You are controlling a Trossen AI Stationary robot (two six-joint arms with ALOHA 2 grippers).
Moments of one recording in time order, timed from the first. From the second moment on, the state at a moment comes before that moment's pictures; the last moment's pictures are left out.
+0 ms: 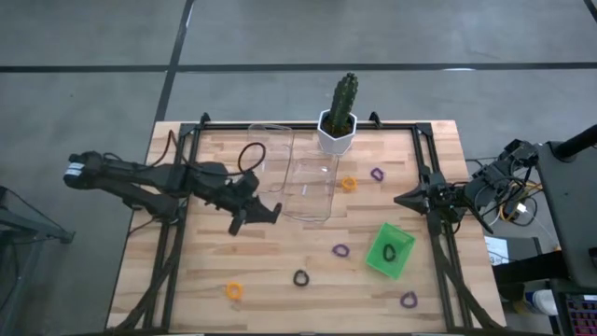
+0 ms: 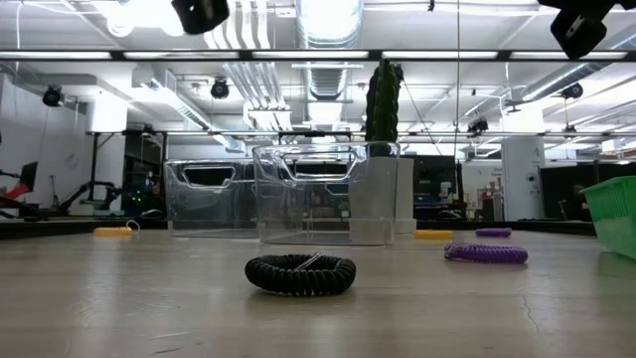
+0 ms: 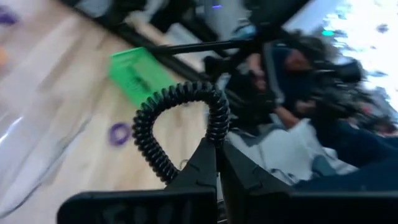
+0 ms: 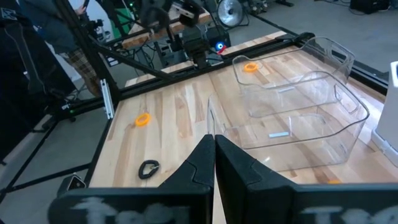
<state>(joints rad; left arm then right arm) -0.13 1.07 0.94 -0.11 0.24 -0.67 0.63 0.40 0.62 -0.54 0.63 0.52</state>
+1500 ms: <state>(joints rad) -0.12 1.52 1.32 -0.20 0.29 -0.41 0.63 0.66 0.62 -0.29 0.69 0.49</state>
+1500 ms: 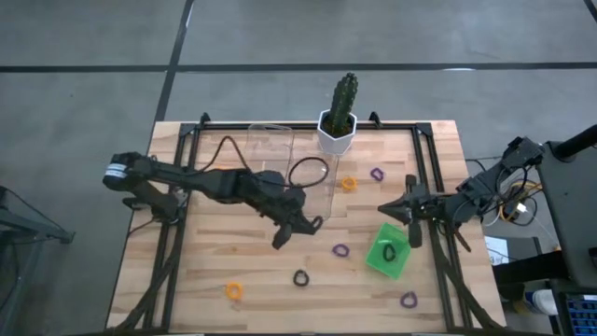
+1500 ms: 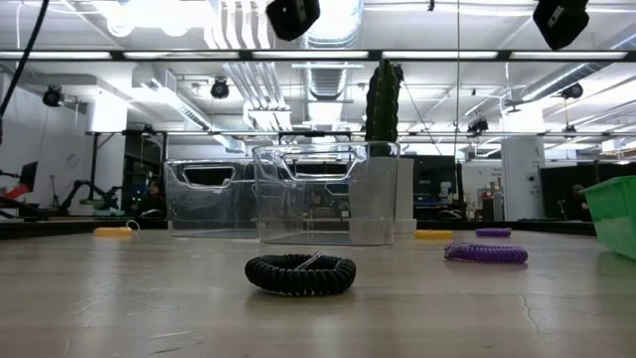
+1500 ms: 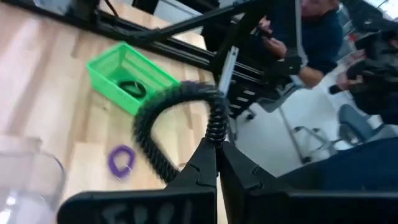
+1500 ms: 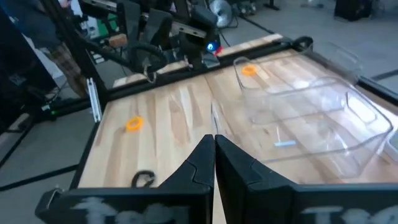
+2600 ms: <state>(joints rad) -0.04 1.66 1.52 -0.13 0.29 -0.27 0.50 0.98 0.65 0.27 0.81 0.04</state>
